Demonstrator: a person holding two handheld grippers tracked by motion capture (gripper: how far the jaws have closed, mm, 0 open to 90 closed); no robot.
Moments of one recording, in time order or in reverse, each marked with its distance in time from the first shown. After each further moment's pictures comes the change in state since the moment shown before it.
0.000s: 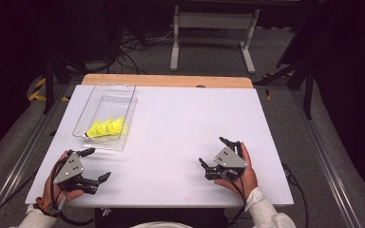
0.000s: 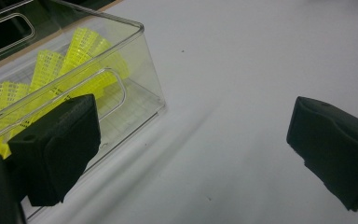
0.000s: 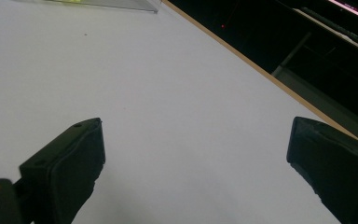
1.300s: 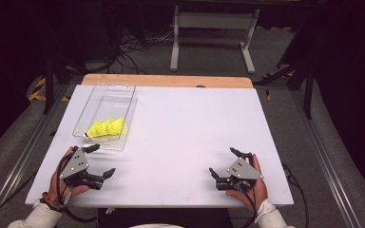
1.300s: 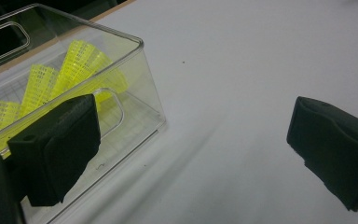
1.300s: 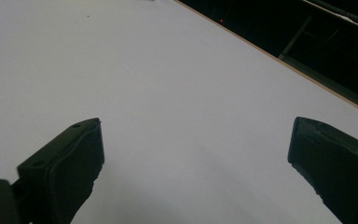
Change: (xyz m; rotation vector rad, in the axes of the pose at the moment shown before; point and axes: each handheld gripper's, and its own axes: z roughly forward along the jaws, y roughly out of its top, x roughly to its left) left arm 0.002 0.007 0.013 -0.016 -0.003 0.003; right arm -0.001 -0.036 -0.026 -0.012 0.006 0.063
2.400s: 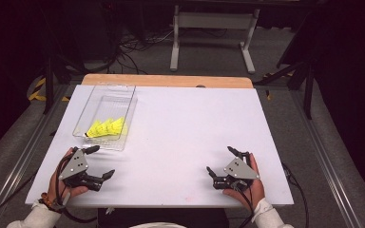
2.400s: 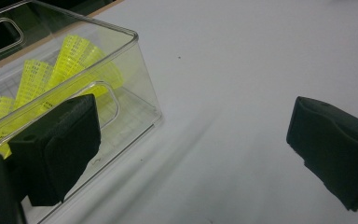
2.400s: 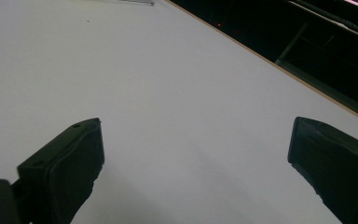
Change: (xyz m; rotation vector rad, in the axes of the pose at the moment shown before) left arm 0.000 -0.004 -0.001 0.009 -0.016 0.000; right arm 0.005 0.005 0.005 -0.011 -0.013 -0.012
